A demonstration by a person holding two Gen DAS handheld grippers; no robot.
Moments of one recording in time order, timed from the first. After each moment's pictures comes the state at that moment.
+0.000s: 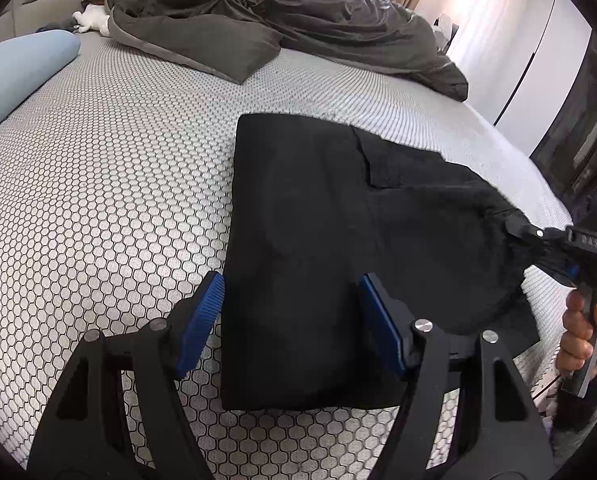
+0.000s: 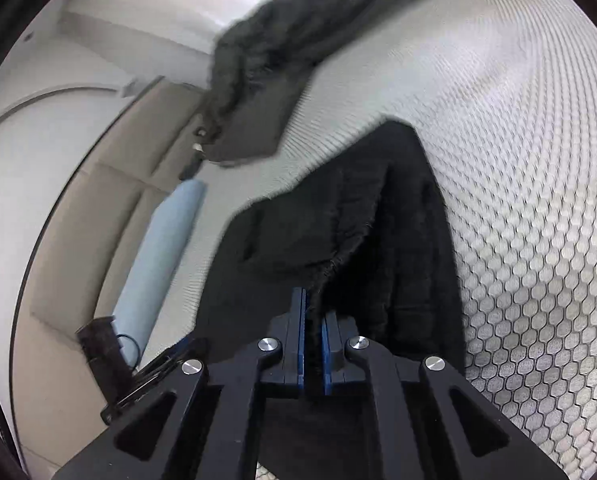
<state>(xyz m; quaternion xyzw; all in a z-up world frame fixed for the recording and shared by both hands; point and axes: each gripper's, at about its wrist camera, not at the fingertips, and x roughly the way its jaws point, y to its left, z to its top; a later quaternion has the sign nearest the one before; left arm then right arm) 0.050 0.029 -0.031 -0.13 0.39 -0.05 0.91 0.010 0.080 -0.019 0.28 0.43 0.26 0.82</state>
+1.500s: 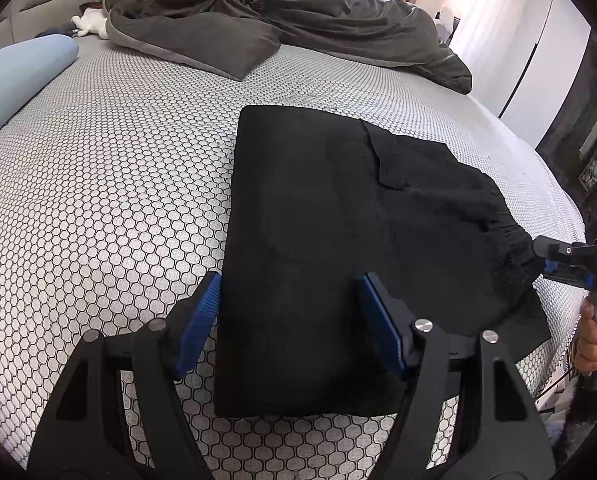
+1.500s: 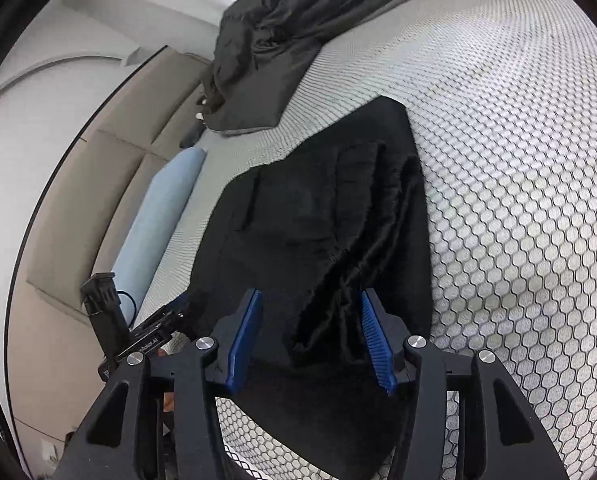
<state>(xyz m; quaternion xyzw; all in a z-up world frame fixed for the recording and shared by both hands) 0.056 0.023 -0.039 -0.10 0.40 -0.04 0.91 -0.009 0.066 -0.022 0.24 0.48 0.27 0.80</state>
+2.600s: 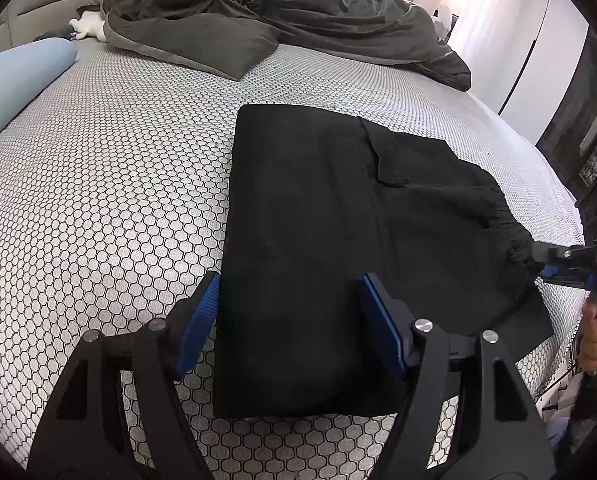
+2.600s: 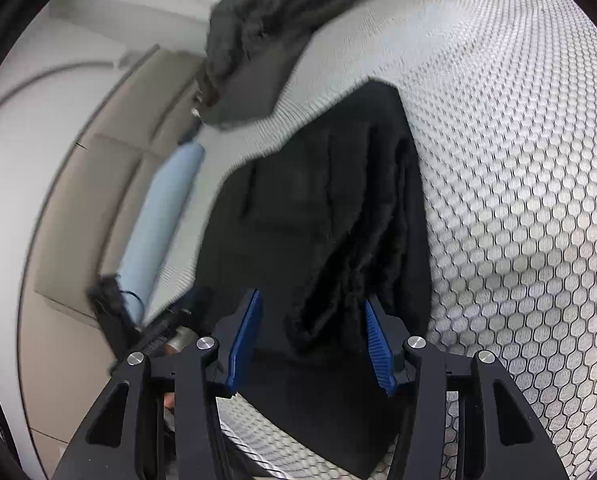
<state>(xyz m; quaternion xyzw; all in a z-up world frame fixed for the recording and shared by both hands) 0.057 0.023 -0.040 -0.09 0.40 -0.05 0.91 -0.009 0.062 -0.032 0.25 0.51 0.27 0.78</state>
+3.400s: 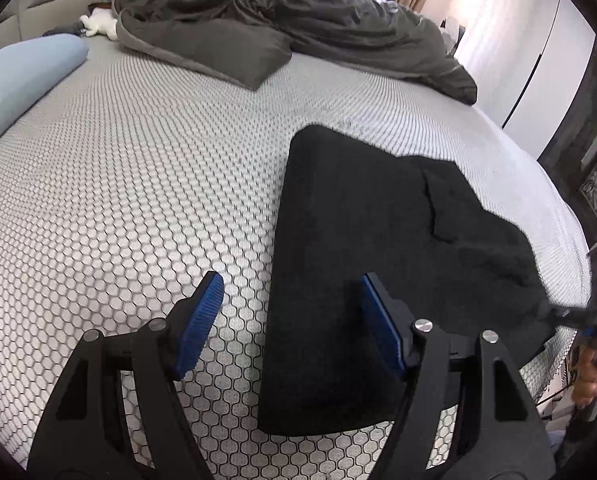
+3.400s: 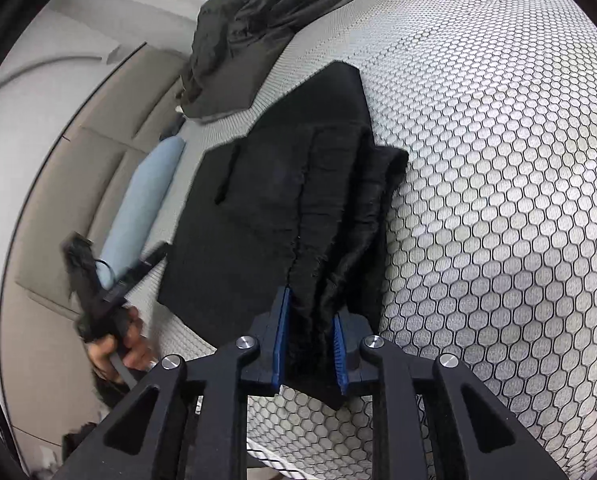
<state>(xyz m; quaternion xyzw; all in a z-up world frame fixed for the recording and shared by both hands) 0.057 0.048 -0.034 -0.11 0.40 -0.04 0.91 -0.053 0.049 -0.039 0.25 0.50 0.25 0.79</state>
